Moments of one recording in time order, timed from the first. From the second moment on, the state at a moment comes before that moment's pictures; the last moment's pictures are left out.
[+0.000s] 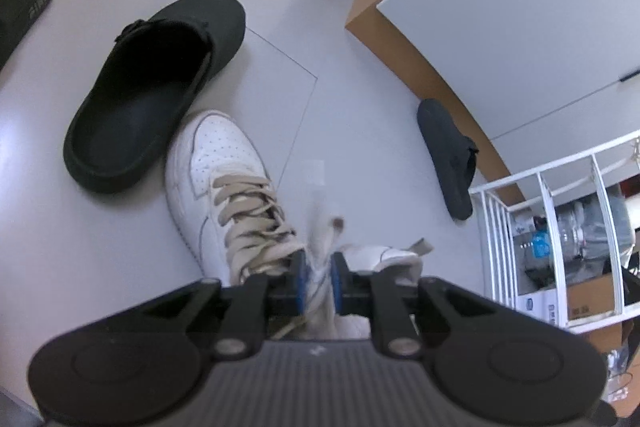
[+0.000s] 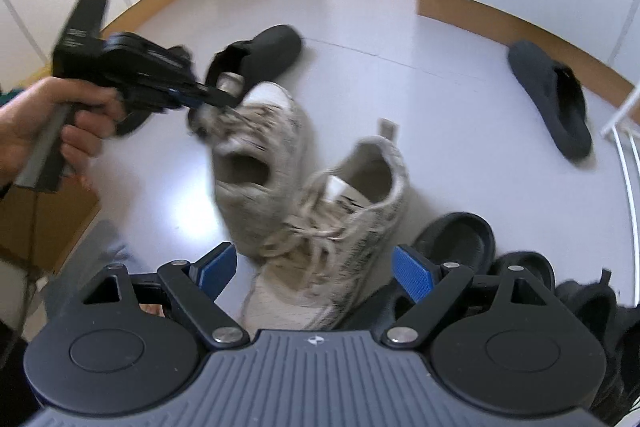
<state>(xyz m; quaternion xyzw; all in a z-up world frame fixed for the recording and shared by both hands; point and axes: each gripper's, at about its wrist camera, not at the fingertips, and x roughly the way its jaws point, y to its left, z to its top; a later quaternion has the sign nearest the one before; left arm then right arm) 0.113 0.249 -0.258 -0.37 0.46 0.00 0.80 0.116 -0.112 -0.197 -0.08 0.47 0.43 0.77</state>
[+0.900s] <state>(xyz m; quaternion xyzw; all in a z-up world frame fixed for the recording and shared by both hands) 0.074 0.311 -0.272 -0.40 0.43 0.04 0.81 0.098 -0.004 -0.263 0.25 0.60 0.17 0.74</state>
